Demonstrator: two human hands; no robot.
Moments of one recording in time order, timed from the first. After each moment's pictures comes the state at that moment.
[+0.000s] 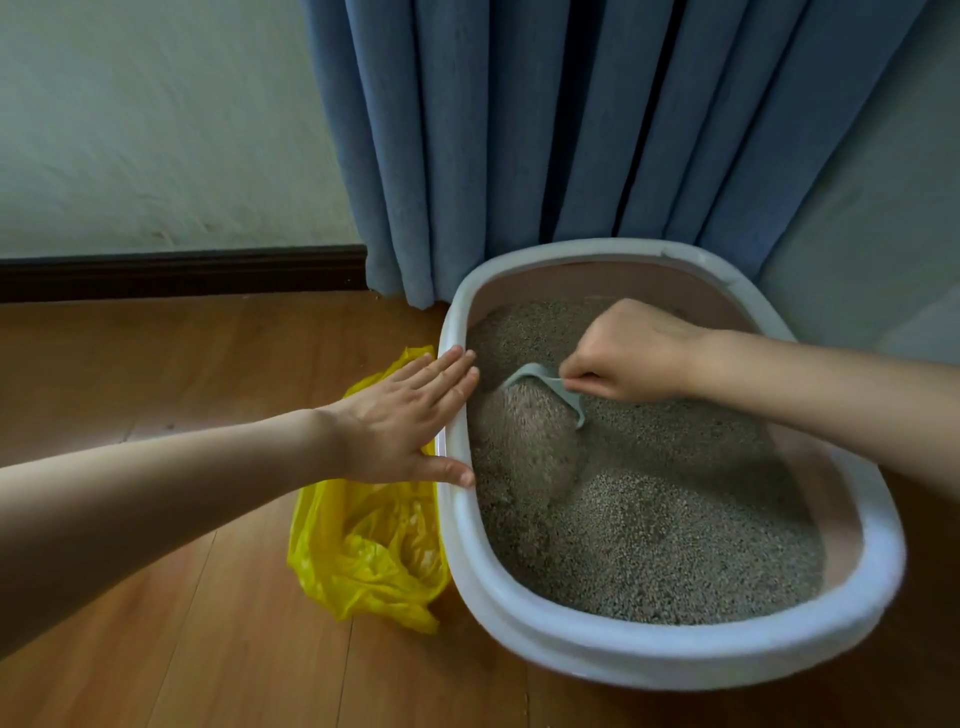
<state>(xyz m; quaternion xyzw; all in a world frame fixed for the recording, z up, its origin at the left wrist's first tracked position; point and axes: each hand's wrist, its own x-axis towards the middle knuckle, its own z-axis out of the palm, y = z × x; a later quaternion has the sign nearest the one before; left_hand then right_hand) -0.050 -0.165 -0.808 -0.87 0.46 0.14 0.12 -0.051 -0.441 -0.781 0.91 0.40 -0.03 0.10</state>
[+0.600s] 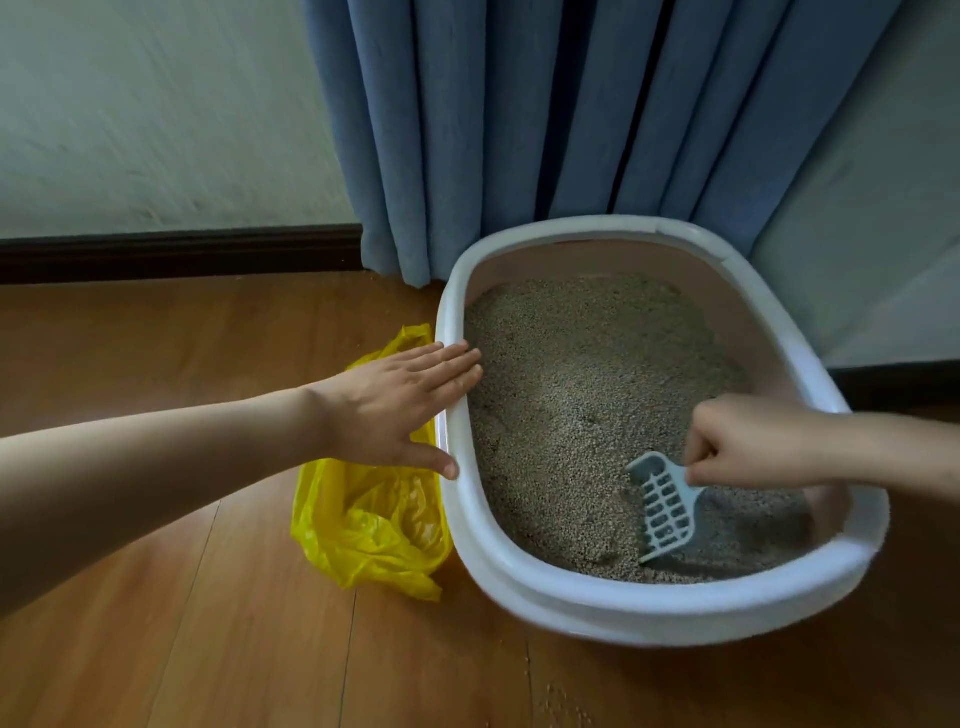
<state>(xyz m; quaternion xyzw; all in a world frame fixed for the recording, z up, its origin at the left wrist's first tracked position) -0.052 -0.157 -0.808 -0.84 0.52 0.10 0.11 -0.151 -0.490 -0.793 0.93 0.08 -0.34 -0.07</state>
